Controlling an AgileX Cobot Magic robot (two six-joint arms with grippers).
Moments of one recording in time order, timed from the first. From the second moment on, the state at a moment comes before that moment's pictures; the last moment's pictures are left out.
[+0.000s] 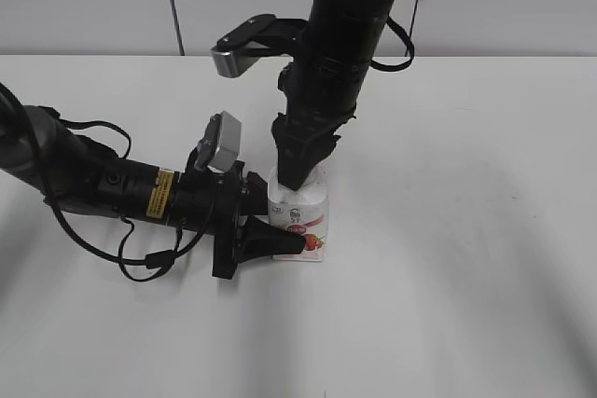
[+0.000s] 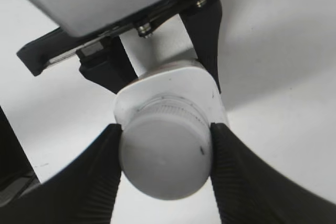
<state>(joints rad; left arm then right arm) -0.29 2.33 -1.10 1.54 -1.12 -0.62 0.61 2.13 -1.78 0.30 1.23 -0.73</state>
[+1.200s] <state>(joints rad) -0.29 2.33 -1.10 1.53 -1.12 -0.63 0.61 2.13 -1.83 0.30 1.23 -0.88</state>
